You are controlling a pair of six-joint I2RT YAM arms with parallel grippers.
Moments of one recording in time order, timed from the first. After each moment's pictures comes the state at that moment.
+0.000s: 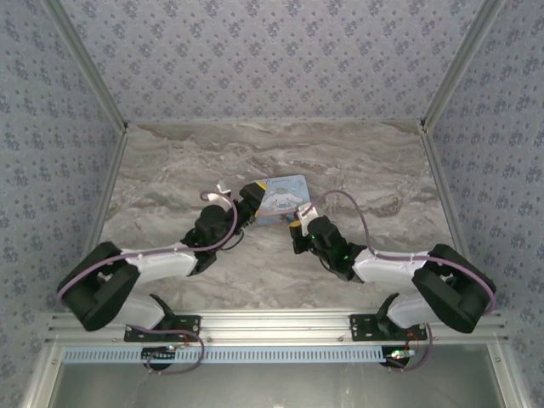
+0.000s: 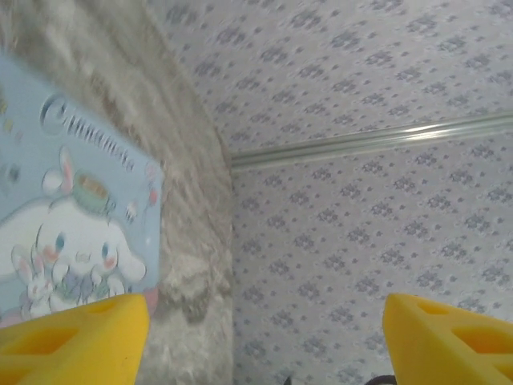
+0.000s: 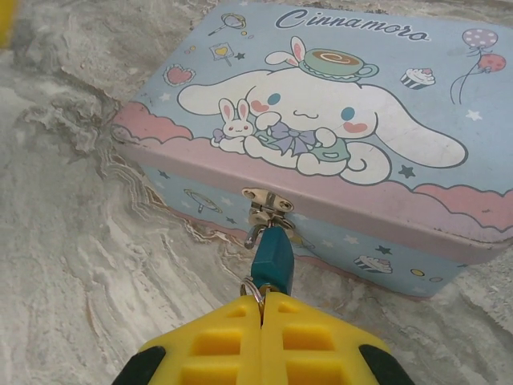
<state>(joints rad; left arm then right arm) -0.77 1.36 0.49 0.83 -0.10 -1.37 0.83 1.35 0.43 0.41 0.18 0.24</state>
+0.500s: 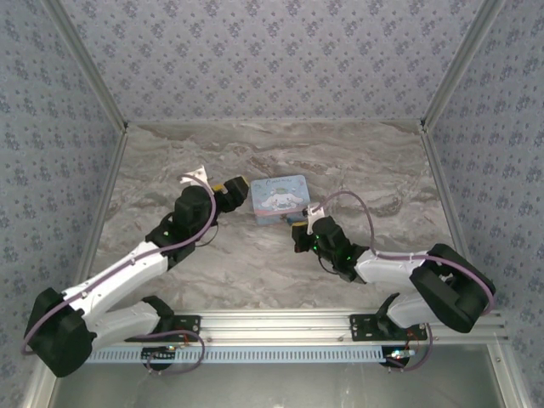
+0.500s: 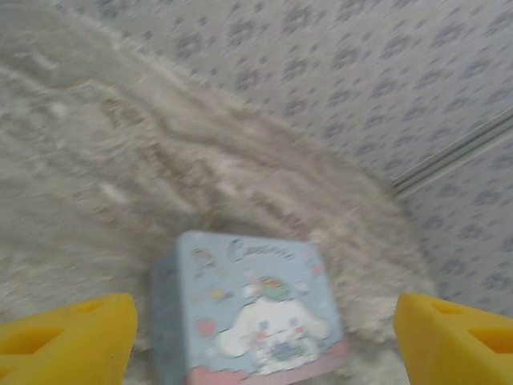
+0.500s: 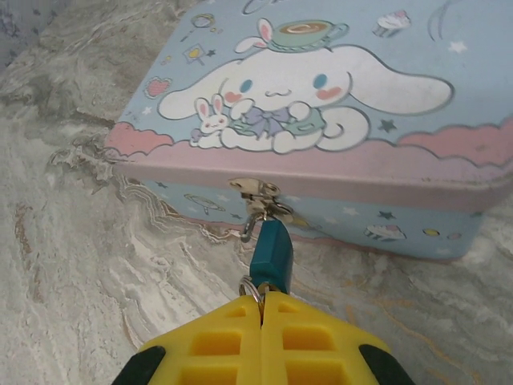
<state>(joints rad) -0.65 1.06 0.68 0.05 -0.21 -0.79 0.79 1.36 0.38 0.49 0.11 0.48</state>
